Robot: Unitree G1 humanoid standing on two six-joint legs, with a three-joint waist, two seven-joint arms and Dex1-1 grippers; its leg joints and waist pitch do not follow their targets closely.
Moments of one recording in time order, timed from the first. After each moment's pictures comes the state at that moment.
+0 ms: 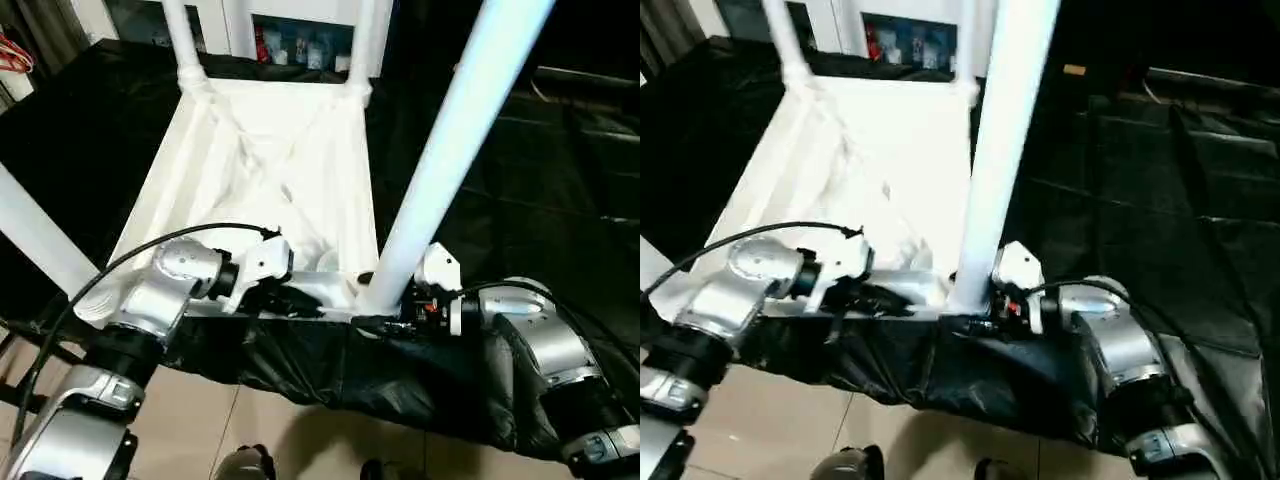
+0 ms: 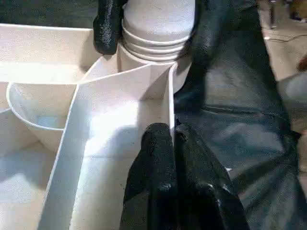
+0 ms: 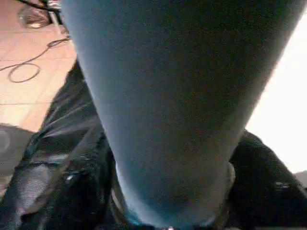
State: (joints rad) left arm -0.61 0.43 -0.28 0.53 -0.02 -0.02 -1.45; right arm -0.41 -0.41 0.21 0.36 0.18 0.04 1.24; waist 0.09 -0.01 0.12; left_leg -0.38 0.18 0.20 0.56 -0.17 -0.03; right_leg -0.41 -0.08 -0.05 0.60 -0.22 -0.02
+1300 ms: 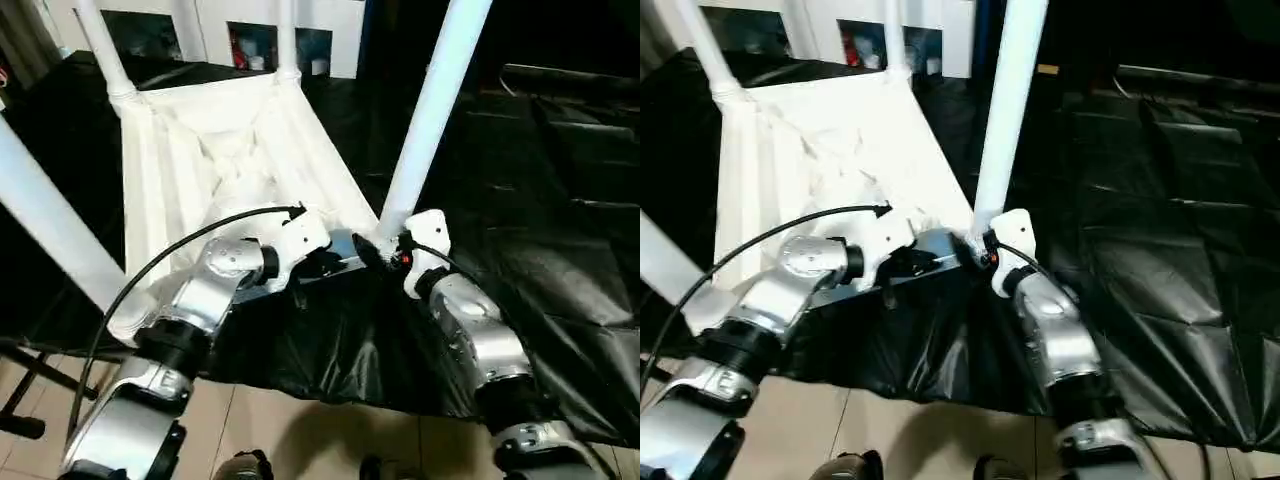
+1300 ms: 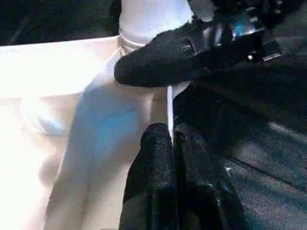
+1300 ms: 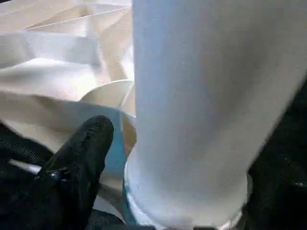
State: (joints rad) left arm -0.65 0.24 -0.25 0.58 0.11 0.06 -0.99; right arm -0.46 -0.12 0.05 0.50 0.05 0.03 0.51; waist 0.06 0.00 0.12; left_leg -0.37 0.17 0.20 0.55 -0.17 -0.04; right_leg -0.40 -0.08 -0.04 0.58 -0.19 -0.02
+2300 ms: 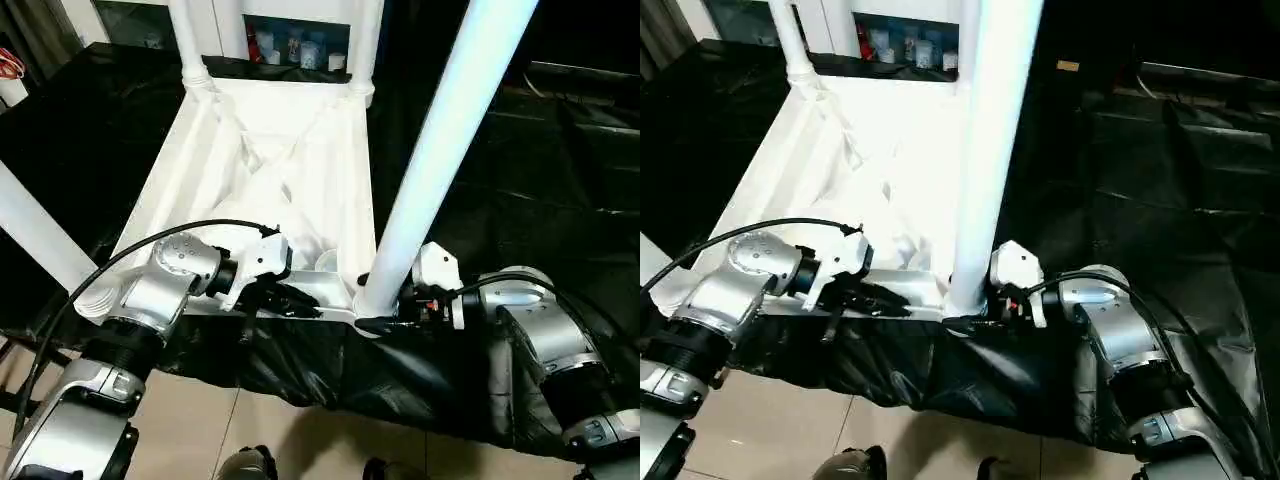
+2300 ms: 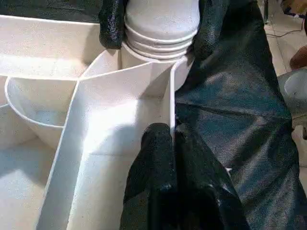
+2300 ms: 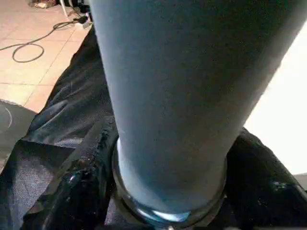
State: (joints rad) left arm -0.64 0.42 -0.29 0.57 -0.01 -0.02 -1.44; right arm -0.45 -0.41 0.23 0.42 0.13 -0.03 1.28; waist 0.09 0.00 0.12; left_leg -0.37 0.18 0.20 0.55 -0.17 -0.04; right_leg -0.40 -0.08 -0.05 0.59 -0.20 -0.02
